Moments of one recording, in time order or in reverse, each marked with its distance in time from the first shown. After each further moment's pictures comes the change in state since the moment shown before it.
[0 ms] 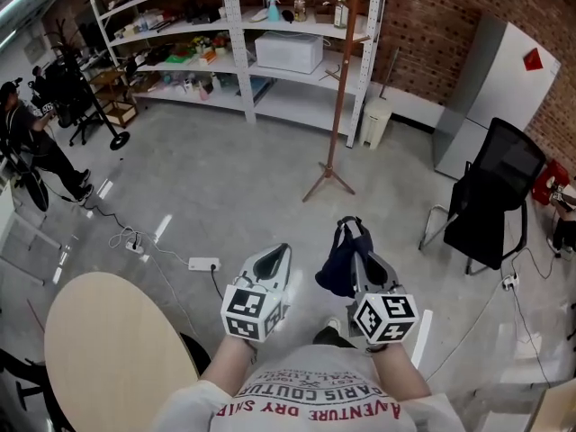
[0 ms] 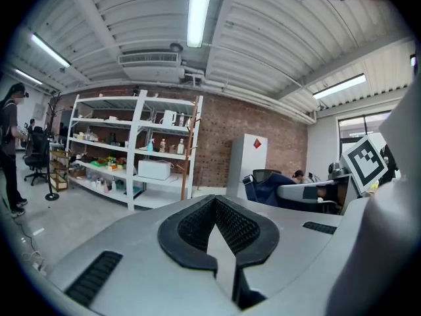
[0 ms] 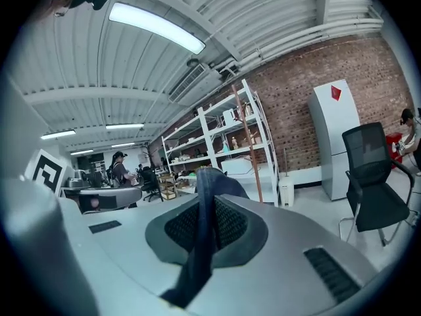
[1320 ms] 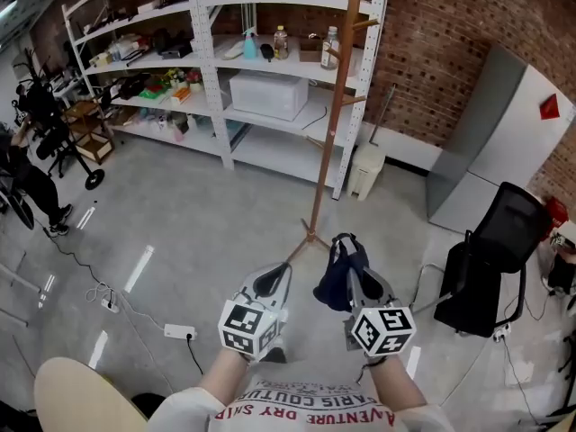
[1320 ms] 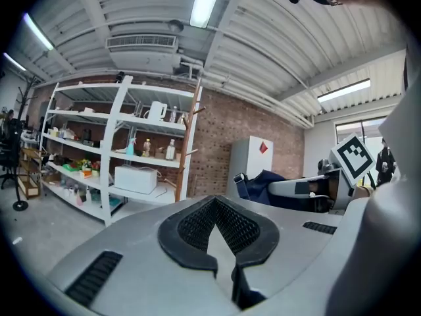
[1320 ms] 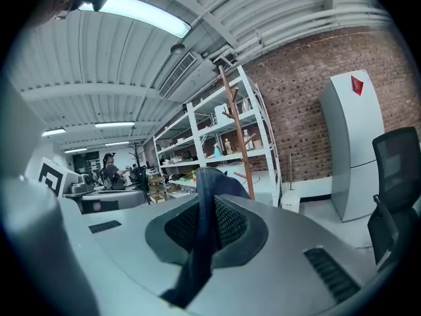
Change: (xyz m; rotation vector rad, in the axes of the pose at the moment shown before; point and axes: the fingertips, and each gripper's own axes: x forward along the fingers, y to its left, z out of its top) left arm 0.349 0.121 0.089 0.023 -0.047 -0.102; right arm 0.312 -0.183 0.118 -0.019 -0.012 0.012
